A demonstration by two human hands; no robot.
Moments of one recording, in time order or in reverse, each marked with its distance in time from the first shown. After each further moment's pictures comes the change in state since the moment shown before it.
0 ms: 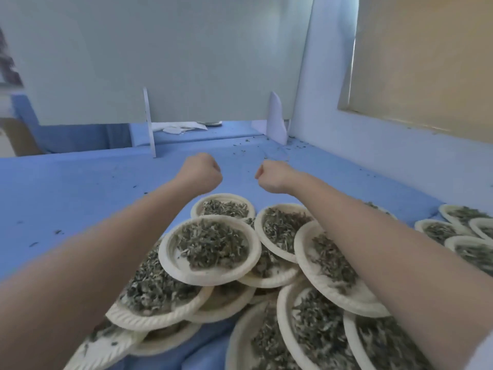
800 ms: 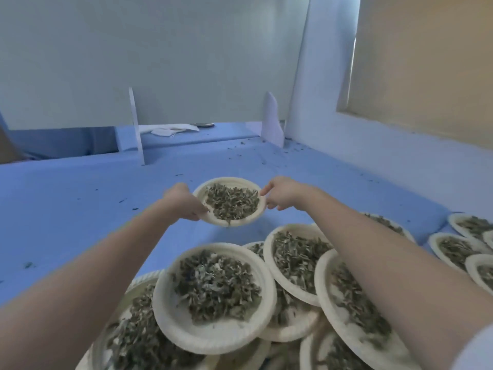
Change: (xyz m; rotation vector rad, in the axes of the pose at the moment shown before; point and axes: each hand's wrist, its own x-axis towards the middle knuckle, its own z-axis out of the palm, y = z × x) left_hand 0.064 -0.063 0.021 -0.406 -0.203 -0.359; right_hand 0.075 0.026 0.012 0.202 -0.107 0.124
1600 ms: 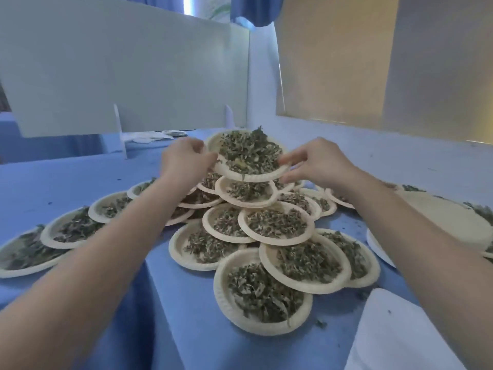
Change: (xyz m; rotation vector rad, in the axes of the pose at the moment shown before) left_hand -0.358 0.046 0.105 -0.138 0.324 0.499; right_hand -0.384 0.140 -0.031 0.106 0.453 -0.225
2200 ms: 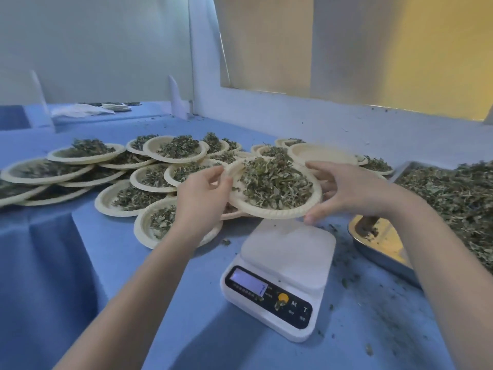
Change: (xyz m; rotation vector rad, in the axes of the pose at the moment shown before) left_hand -0.179 0.025 0.117 -0.121 -0.151 0.095; right_hand -0.207 0.109 -0.073 -0.015 -0.218 0.186
